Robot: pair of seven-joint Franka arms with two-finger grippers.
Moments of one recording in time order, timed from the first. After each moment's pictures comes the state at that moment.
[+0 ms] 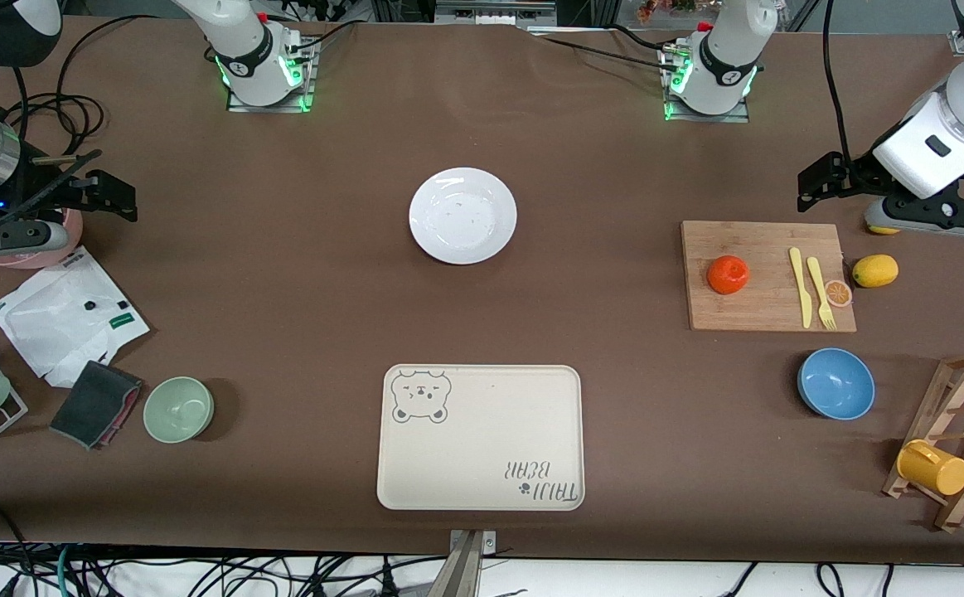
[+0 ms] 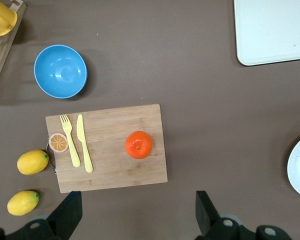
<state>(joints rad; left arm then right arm) -0.04 0.00 -0.05 -1.64 -0.01 1.59 0.01 0.04 0.12 0.04 -1.51 -0.05 1.52 -0.06</state>
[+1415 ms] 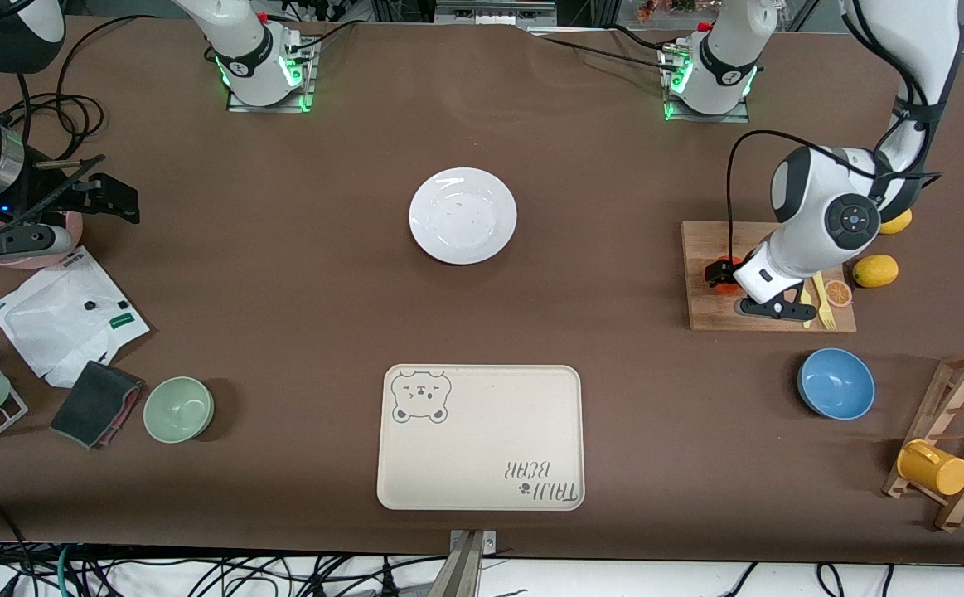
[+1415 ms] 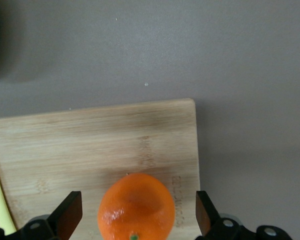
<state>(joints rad) -0.03 0.29 -0.04 -2.21 0.03 2.39 0.01 0.04 0.13 0.04 -1.51 -0.05 1.52 -0.06</state>
